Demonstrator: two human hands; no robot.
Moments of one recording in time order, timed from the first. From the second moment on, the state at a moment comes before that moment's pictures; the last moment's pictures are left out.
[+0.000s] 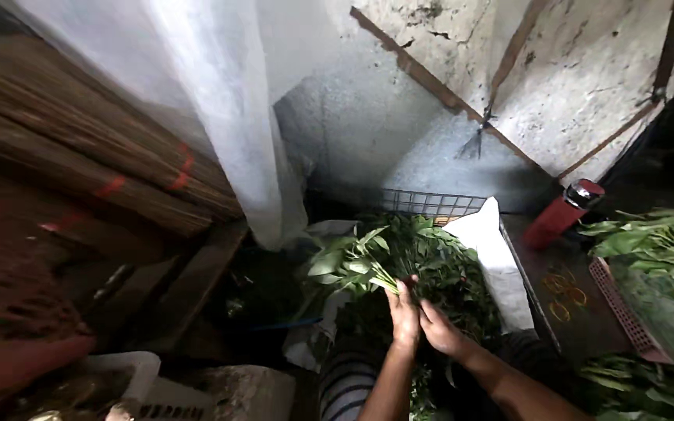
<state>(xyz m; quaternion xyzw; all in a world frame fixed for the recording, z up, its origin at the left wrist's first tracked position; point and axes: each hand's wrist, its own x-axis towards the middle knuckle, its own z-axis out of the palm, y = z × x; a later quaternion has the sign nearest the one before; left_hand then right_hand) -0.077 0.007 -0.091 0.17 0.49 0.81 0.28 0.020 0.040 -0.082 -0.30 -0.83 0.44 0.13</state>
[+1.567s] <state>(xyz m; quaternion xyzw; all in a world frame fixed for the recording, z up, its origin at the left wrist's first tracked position) -0.166 0.047 -0.089 0.37 0.81 0.23 0.39 0.062 0.204 -0.154 -0.61 -0.60 0.52 0.01</state>
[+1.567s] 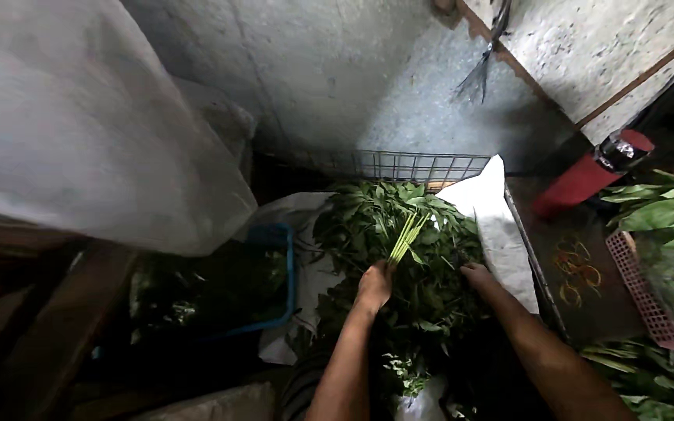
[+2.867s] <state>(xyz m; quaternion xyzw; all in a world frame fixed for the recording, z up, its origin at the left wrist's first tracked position) -0.090 -0.002 -0.043 0.46 0.65 0.18 0.58 0.192 0.056 -0.092 -0.36 -0.71 0.61 -0.02</state>
